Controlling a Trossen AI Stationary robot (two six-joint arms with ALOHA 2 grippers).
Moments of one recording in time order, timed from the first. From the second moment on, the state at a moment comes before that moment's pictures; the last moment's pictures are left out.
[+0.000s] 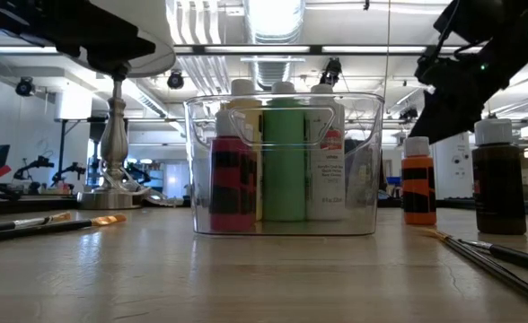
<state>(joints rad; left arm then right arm) -0.34 0.70 0.35 0.20 -0.34 0.02 -0.13 0.78 0.45 -0.46 0.34 0.47</state>
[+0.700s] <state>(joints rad) -0.34 0.70 0.35 0.21 -0.34 0.02 -0.11 0.81 0.36 -0.29 0.34 0.47</state>
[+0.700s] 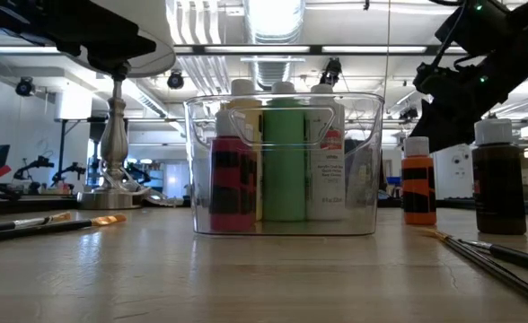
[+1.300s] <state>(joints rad) -0.34 0.70 0.35 0.21 -0.34 0.02 -0.10 0.82 0.25 -0.13 0.39 0.44</state>
